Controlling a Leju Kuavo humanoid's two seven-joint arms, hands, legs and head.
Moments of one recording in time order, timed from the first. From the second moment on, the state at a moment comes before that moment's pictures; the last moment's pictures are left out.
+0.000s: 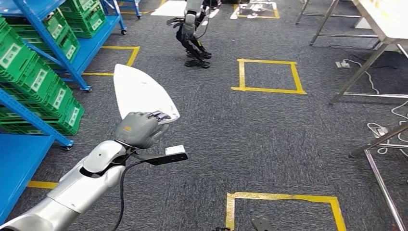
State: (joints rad) left arm -0.41 0.08 -0.62 -1.25 -1.19 0.33 -0.14; right arm -0.12 0.22 -0.87 -0.20 1.08 -0.19 -0.08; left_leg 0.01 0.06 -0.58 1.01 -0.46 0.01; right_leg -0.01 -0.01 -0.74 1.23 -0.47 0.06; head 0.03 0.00
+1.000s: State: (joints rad) left arm -0.41 0.10 -0.62 -1.26 -1.19 0.31 -0.14; right arm -0.12 0.22 -0.87 -0.20 1.09 -0.19 -0.07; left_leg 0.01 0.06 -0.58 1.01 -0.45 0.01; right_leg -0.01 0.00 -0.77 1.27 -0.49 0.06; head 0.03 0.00
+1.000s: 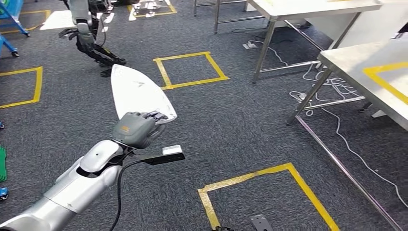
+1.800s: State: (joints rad) left arm -0.39 0.10 -0.62 -1.26 -1.20 0.31 -0.14; right arm -0.11 0.22 -0.87 -0.20 1.09 -0.19 -0.06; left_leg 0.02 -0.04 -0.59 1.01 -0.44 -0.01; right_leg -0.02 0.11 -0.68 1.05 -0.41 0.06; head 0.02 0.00
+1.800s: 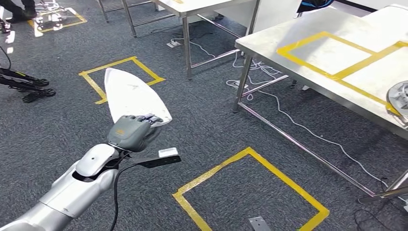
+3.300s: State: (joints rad) left arm -0.39 0.10 -0.61 -1.27 -1.20 0.31 -0.14; right arm -0.12 0.22 -0.87 -0.20 1.09 -0.20 -0.06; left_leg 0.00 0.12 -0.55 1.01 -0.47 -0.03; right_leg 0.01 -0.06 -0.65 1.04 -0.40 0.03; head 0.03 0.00
